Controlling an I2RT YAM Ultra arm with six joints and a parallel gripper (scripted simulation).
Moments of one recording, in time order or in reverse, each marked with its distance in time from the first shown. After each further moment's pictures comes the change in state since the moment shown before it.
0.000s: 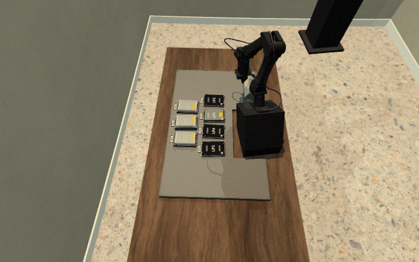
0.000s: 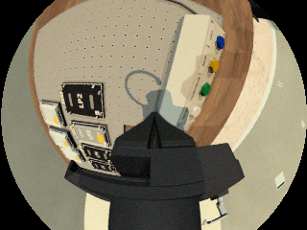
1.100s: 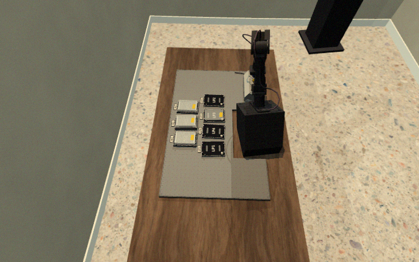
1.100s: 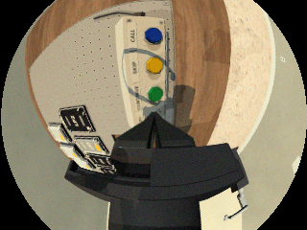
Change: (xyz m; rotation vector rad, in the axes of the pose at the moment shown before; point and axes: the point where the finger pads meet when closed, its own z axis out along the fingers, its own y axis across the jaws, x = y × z) arm -0.012 -0.094 0.004 -0.039 0.010 0.231
